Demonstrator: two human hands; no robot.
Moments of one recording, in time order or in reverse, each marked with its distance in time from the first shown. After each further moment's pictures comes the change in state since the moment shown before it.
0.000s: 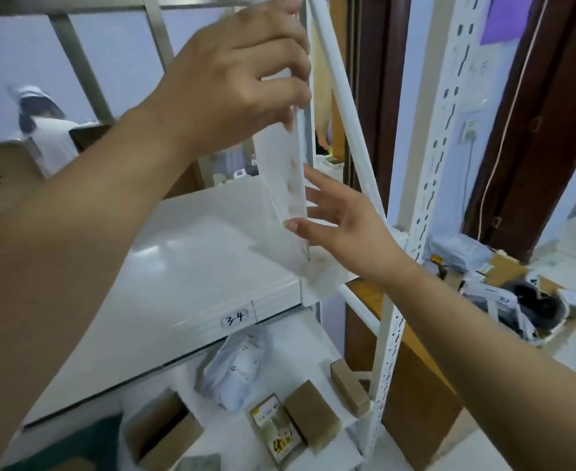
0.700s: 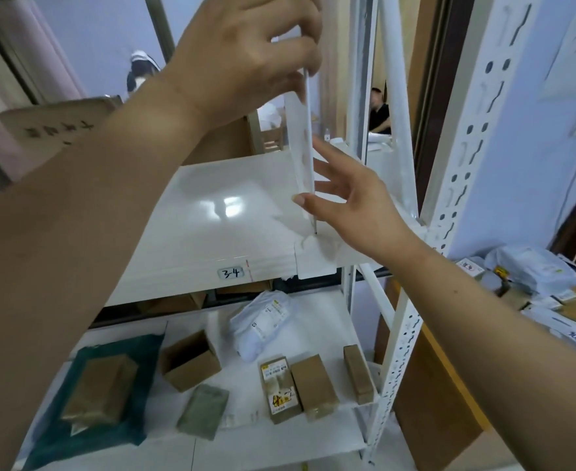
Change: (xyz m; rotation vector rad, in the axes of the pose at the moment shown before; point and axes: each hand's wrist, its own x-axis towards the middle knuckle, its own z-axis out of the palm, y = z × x) left_hand 0.026 0.025 -0.020 0.079 -0.384 -0.187; right_hand 0.009 0.015 -0.027 0.014 -0.198 -0.088
